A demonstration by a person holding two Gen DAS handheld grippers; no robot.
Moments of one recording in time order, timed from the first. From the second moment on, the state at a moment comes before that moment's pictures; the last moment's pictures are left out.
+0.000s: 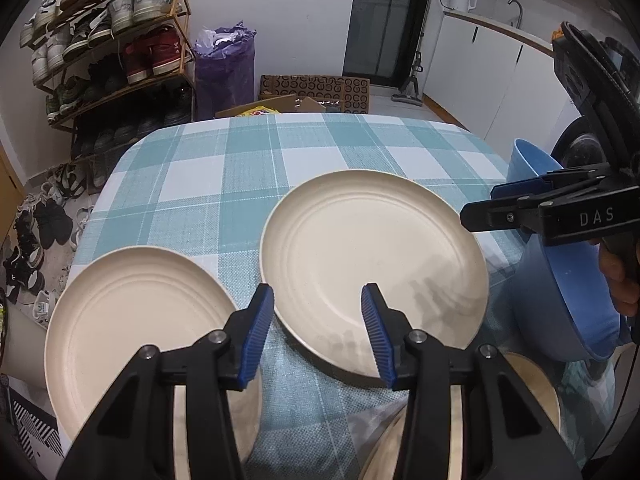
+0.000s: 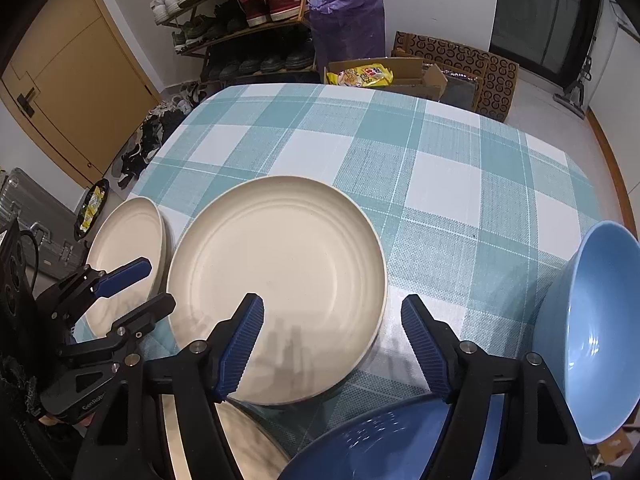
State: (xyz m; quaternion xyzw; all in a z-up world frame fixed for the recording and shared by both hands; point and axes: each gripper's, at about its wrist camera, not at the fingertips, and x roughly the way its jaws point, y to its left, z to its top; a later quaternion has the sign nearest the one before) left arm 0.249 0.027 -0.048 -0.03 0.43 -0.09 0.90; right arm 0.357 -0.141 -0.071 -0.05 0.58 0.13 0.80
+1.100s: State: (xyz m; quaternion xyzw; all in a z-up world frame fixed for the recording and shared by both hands) left arm 0.267 0.017 -0.064 -0.01 0.47 -0.09 0.88; right arm 0.380 -0.141 -0.111 -0.04 0.65 0.12 0.75
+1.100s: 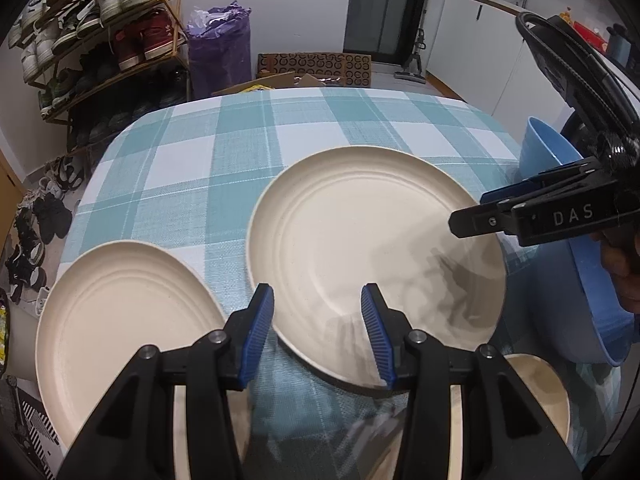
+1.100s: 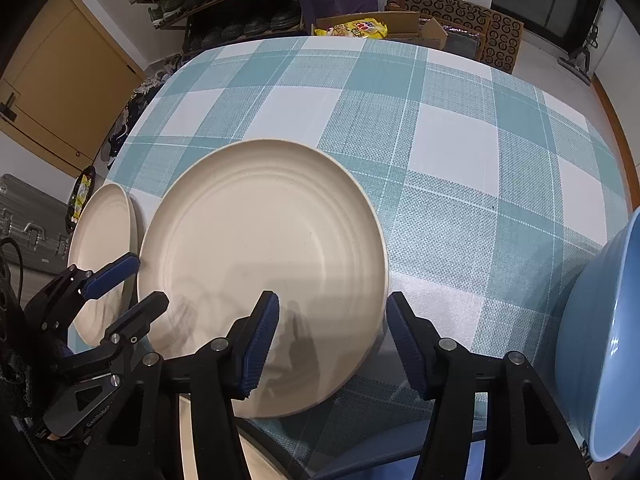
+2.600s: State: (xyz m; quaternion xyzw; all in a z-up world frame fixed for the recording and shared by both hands) left arm 0.272 0.025 -0.077 -0.02 0.49 -0.05 0.87; right arm 0.379 -0.144 -0.119 -0.09 0.64 0.09 0.76
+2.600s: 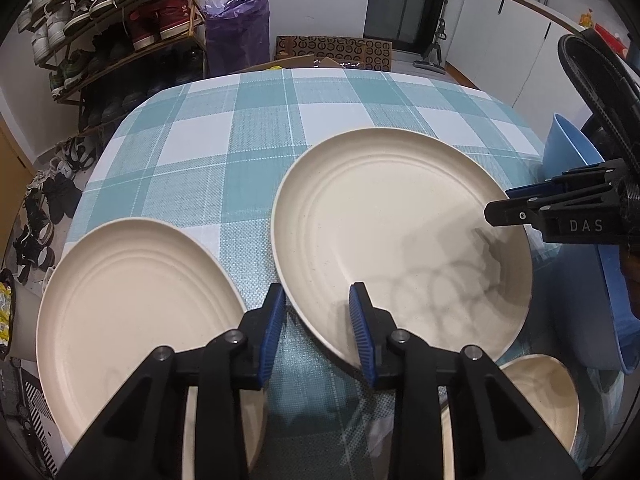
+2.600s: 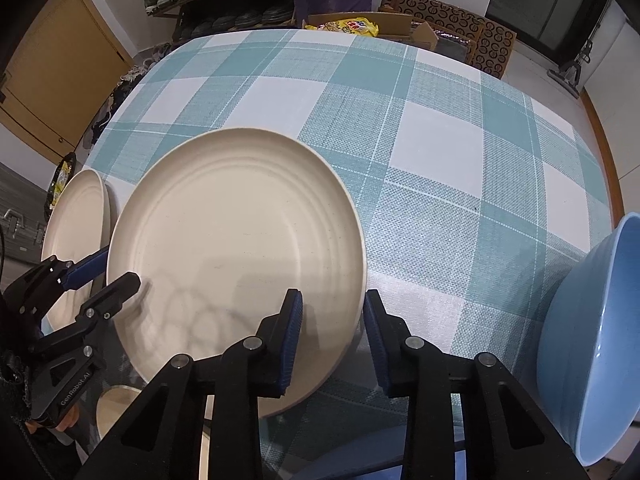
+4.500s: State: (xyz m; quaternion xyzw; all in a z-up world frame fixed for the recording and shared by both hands) left arm 0.170 0.023 0.035 0.00 0.36 -0.03 0.93; right arm 0.268 -0.127 0.016 -0.09 0.49 0.12 0.86
